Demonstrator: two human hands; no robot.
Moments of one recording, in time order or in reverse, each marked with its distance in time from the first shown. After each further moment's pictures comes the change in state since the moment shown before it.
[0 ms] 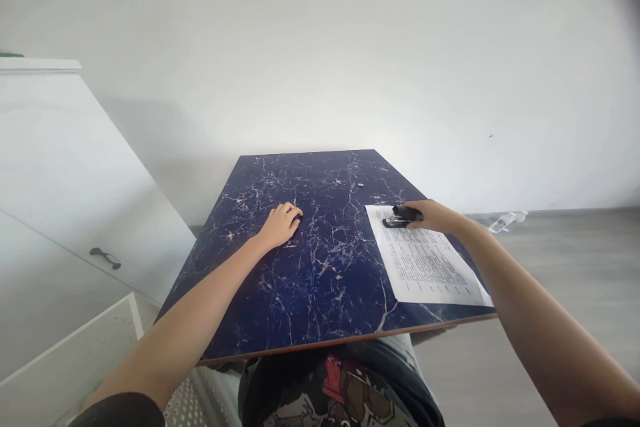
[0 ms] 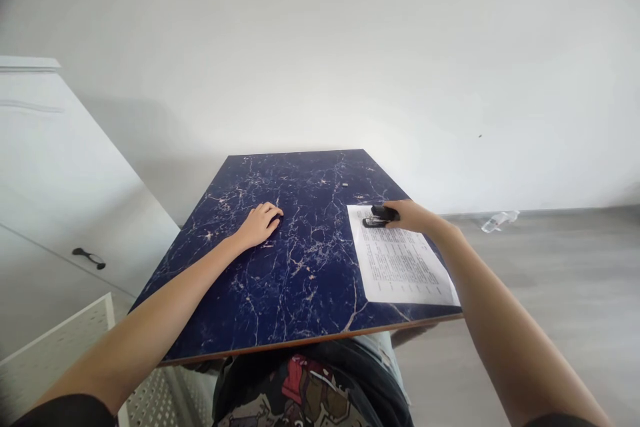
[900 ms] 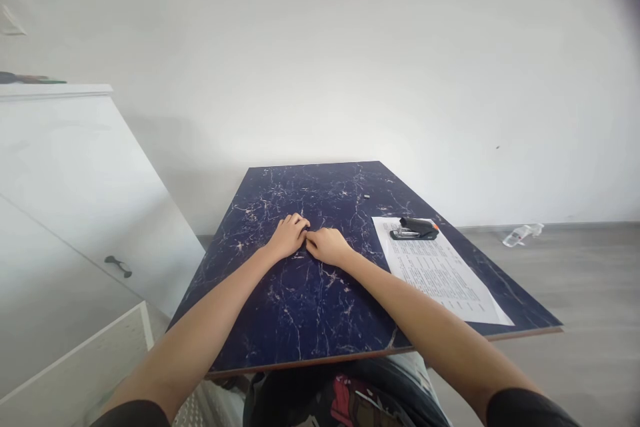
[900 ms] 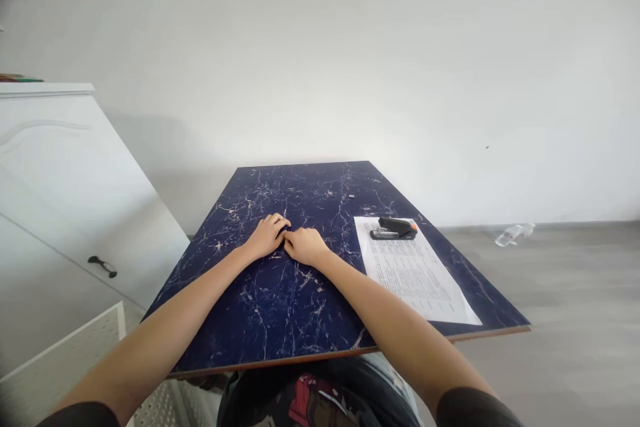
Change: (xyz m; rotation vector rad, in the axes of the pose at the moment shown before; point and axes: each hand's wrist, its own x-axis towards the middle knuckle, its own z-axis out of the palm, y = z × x) left_hand 0.000 0.006 -0.005 0.036 -0.003 0.002; right_hand 0.071 -0.273 0.098 -0.225 0.174 -0.252
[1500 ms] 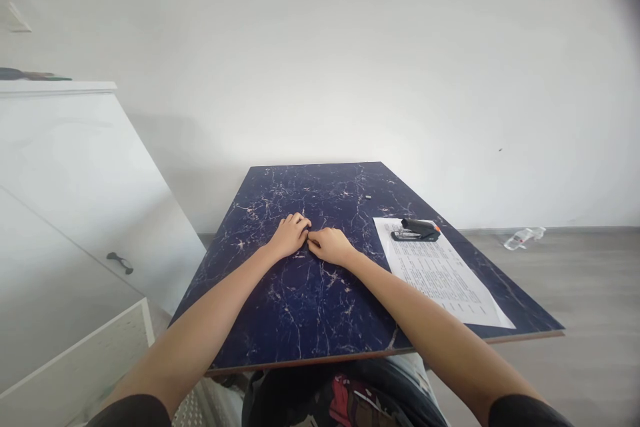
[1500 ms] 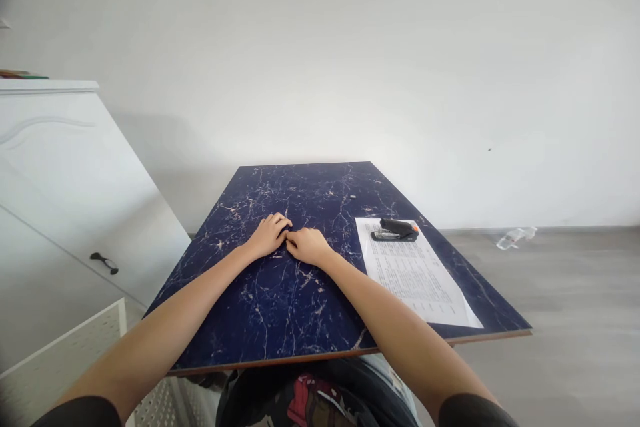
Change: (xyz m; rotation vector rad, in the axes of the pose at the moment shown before) left_hand -0.001 0.004 -0.004 0.026 -0.007 -0.005; right_hand -0.003 0.004 -0.006 0.042 -0.023 -0.018
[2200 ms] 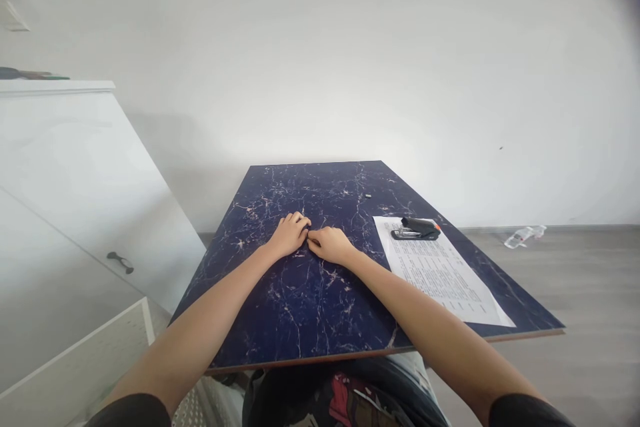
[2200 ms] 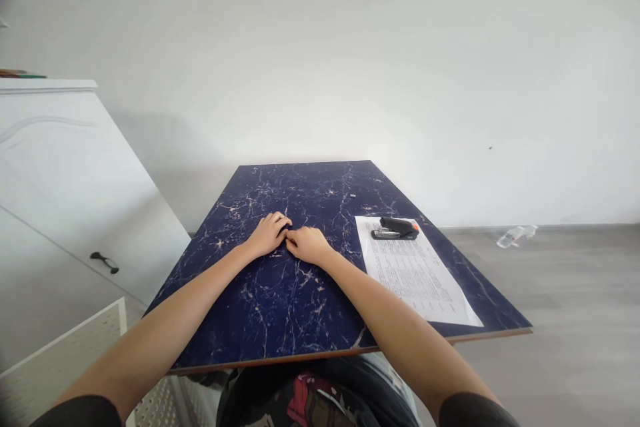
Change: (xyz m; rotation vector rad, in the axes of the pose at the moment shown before) left_hand 0.000 -0.003 0.003 -0.002 -0.003 0.003; right_hand 0.000 0.001 0.003 0.015 0.011 0.003
